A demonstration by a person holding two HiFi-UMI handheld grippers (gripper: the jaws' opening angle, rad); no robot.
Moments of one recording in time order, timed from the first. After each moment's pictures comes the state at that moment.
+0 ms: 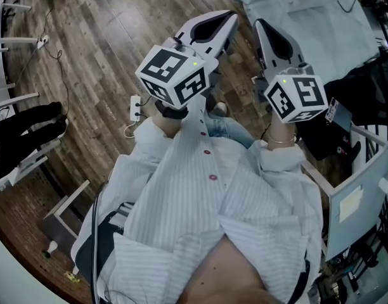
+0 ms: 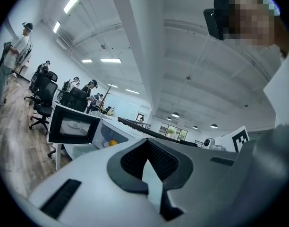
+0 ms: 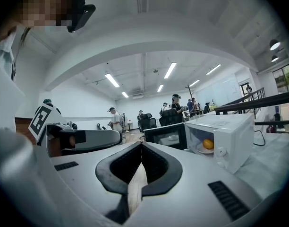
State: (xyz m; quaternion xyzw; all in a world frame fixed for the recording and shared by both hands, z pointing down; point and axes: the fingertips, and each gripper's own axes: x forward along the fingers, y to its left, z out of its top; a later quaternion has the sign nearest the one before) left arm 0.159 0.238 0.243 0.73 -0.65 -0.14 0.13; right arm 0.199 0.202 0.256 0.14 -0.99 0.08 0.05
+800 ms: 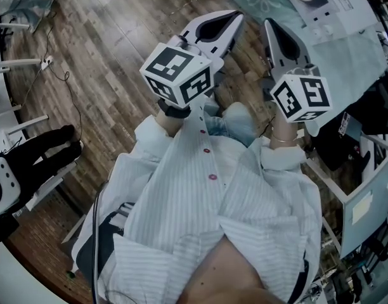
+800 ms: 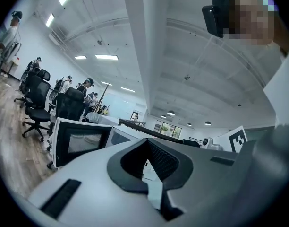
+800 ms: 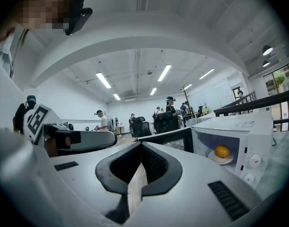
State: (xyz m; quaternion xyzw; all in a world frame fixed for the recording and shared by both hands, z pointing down) left arm -0.010 0.198 0.241 0.77 -0.62 -0.12 0.12; right arm 0.036 0.157 0.254 0.19 -0.98 0.08 0.03
